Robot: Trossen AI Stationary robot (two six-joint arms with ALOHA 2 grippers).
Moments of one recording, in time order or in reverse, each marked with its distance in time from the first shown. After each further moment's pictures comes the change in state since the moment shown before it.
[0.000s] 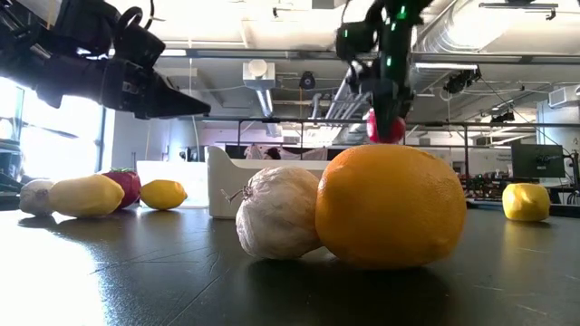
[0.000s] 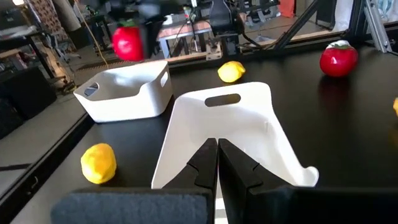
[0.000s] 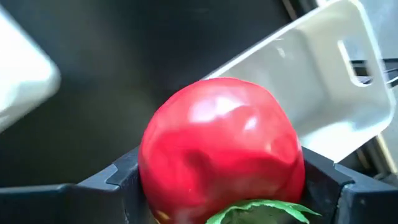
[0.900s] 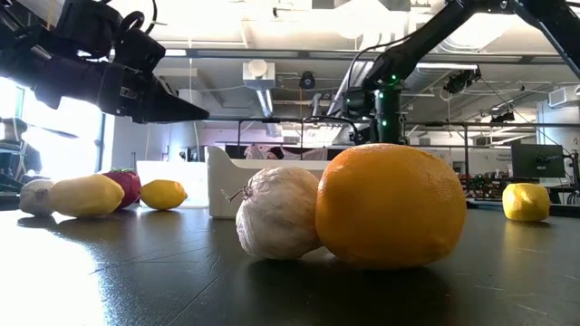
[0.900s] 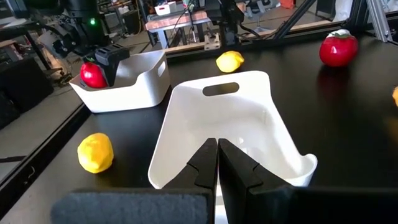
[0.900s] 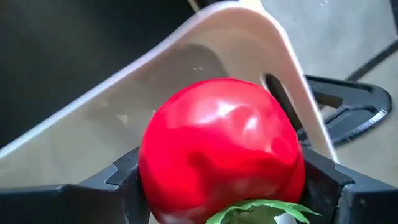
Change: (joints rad) left arm 0.000 0.000 0.000 -0.036 -0.001 0.000; right arm -0.297 0.227 -0.001 0.235 -0.002 -0.299
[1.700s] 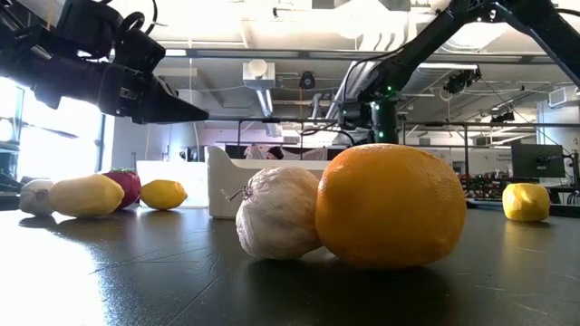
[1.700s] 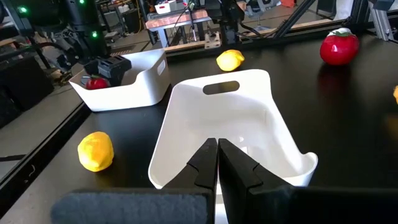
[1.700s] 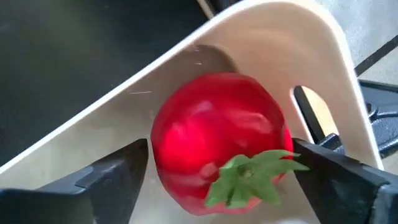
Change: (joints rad) left arm 0.000 0.000 0.000 -0.004 -0.002 0.000; right arm 0.008 0.066 0.000 0.027 0.029 0.019
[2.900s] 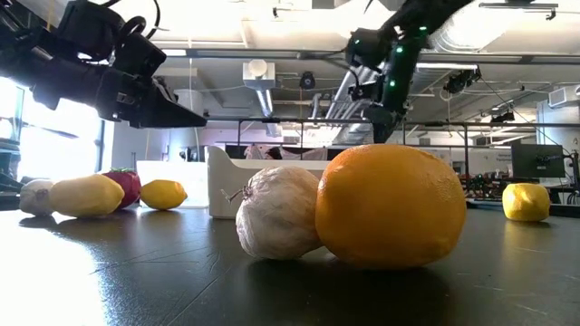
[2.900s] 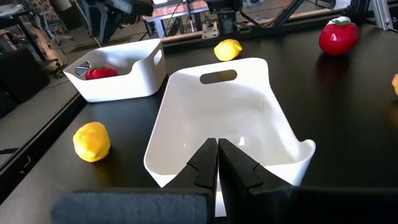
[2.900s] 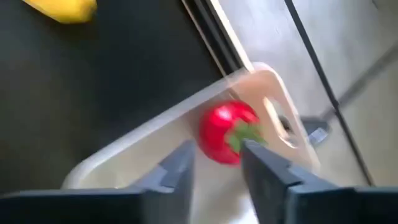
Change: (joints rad) left arm 0.000 0.000 0.000 -0.038 0.003 0.000; right arm 0.266 -0.427 -0.273 0.199 0.131 0.074
